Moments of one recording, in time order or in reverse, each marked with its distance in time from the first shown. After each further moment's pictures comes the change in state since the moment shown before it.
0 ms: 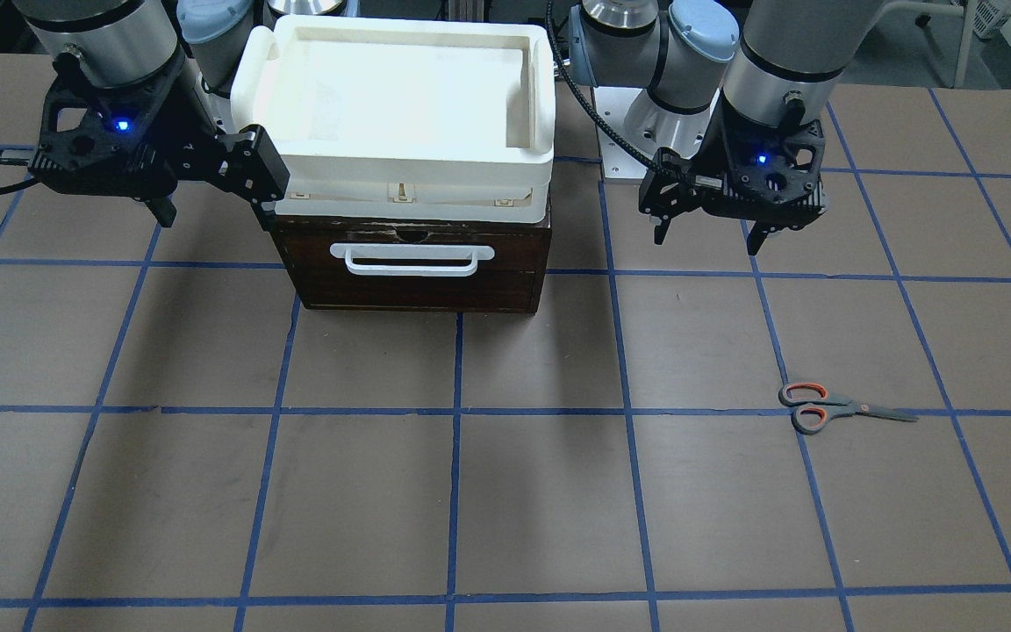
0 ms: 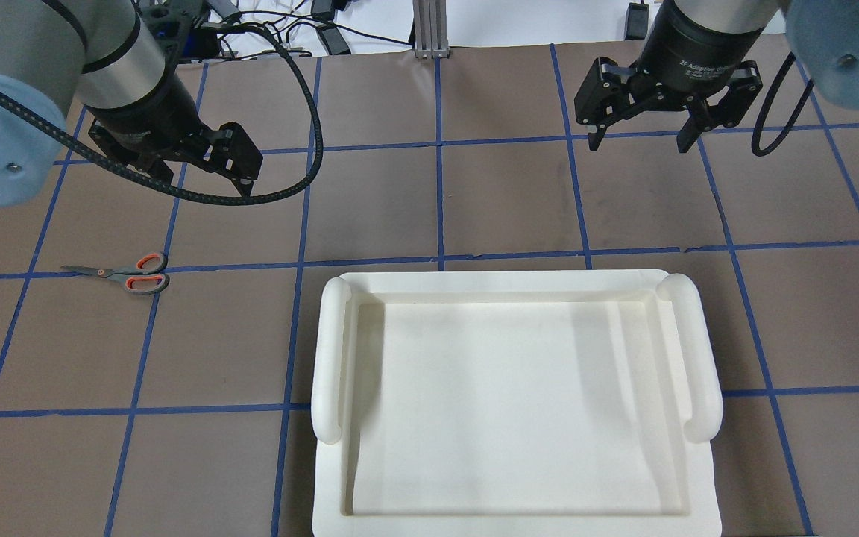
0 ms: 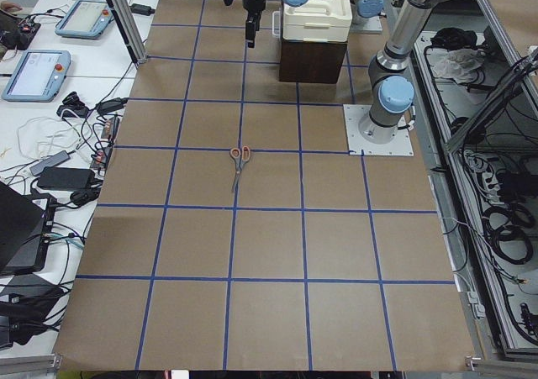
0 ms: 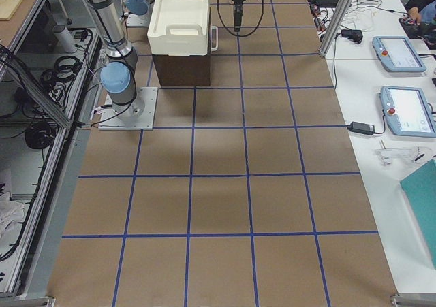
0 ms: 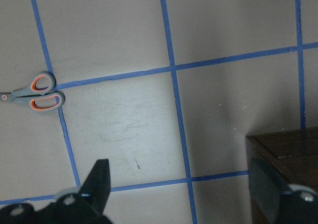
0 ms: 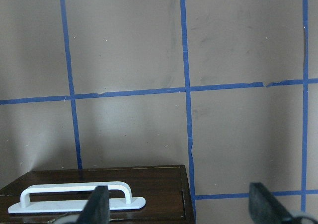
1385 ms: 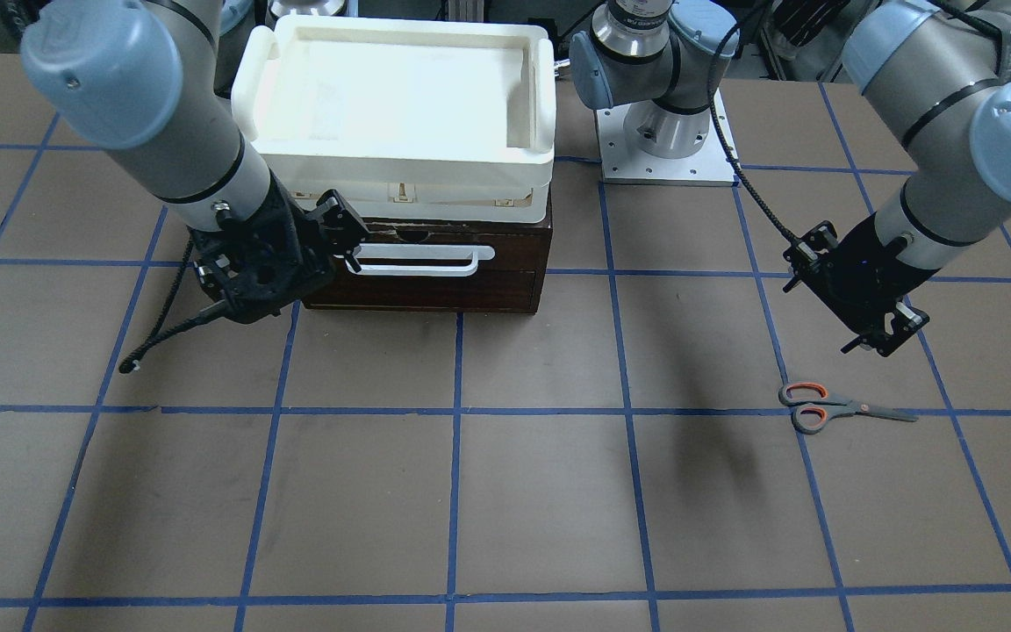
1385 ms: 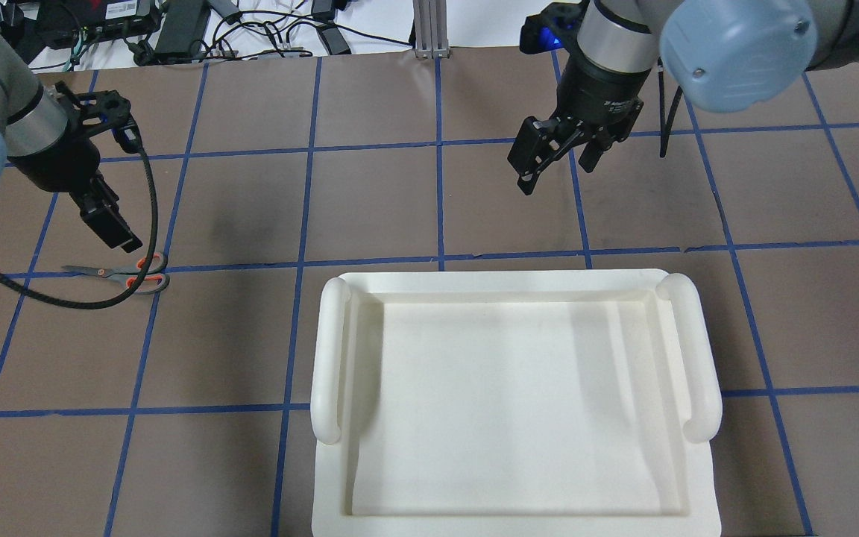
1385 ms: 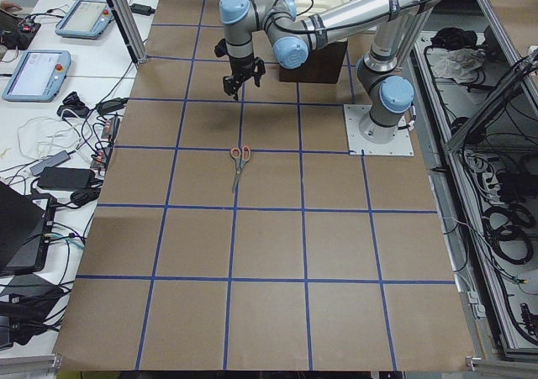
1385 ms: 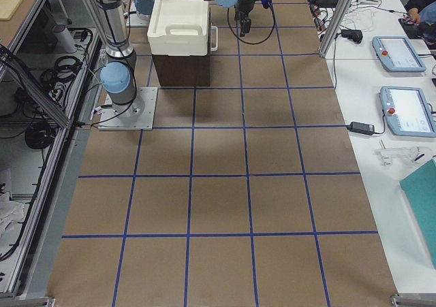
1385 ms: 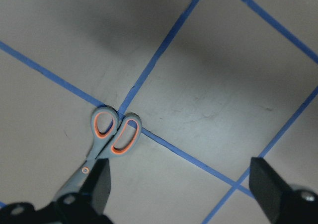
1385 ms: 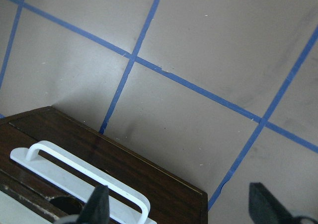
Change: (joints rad) left arm 0.348 -0.142 -0.127 0.136 0.010 1.248; right arm 0.077 0.185 -0.006 -0.017 0.138 -0.565
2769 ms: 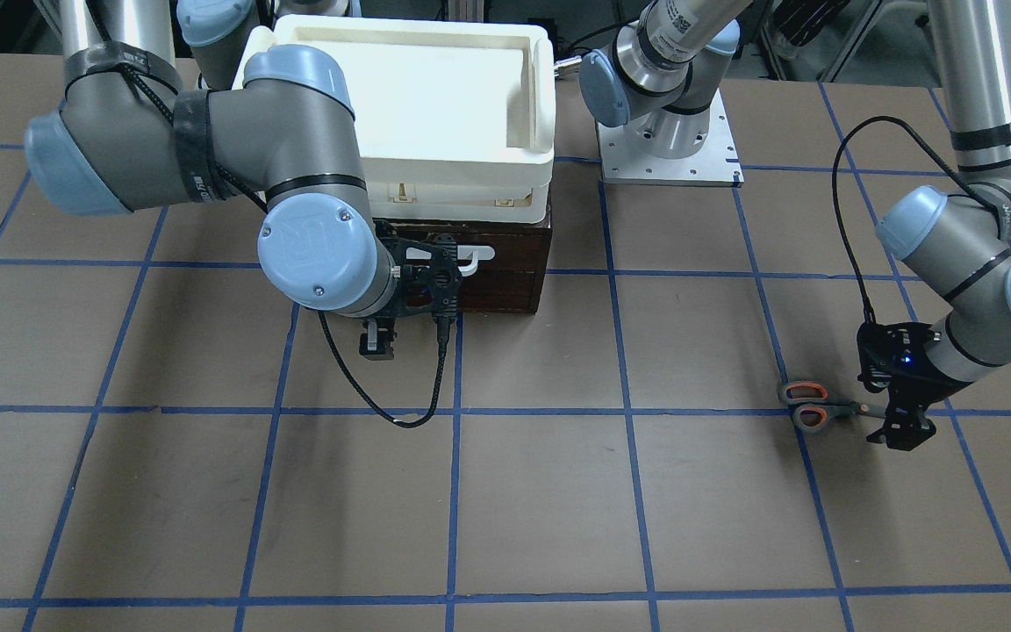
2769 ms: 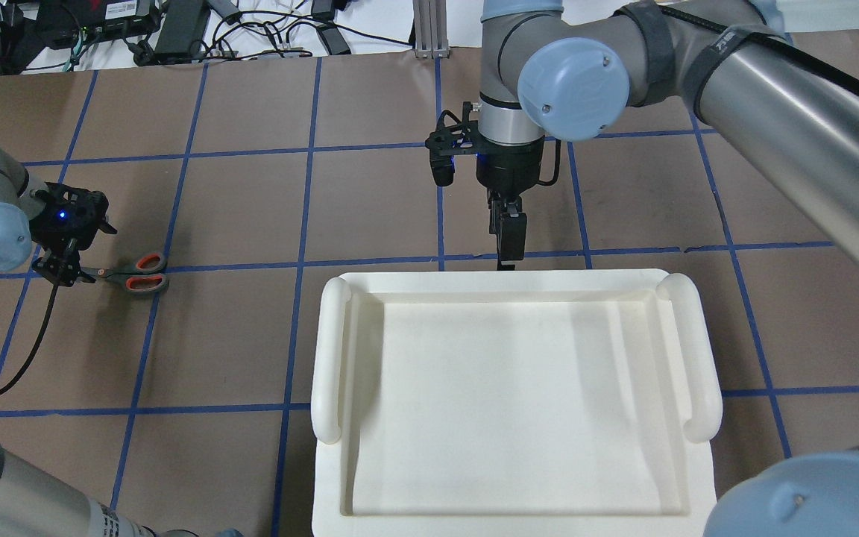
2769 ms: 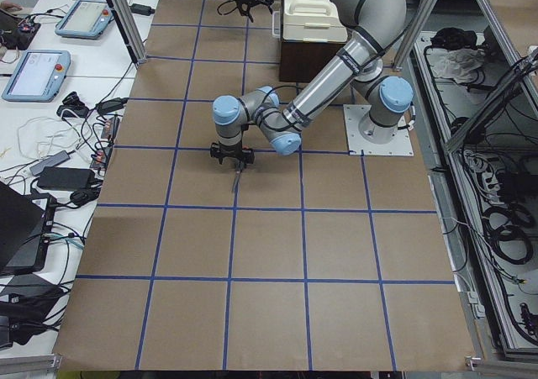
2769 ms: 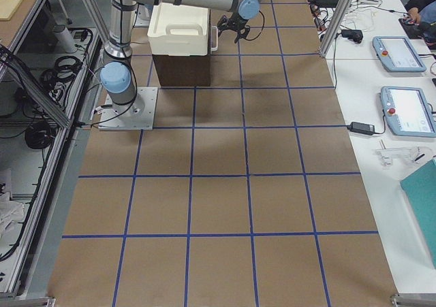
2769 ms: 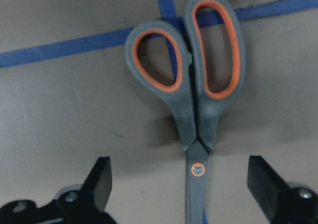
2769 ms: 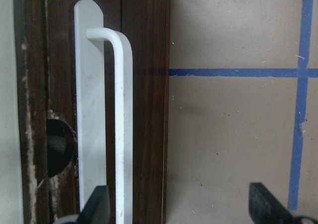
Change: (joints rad) left arm 0.221 -0.315 -0.088 0.477 -0.050 0.915; right arm 0.134 0.210 -0.067 0.157 -0.050 -0.906
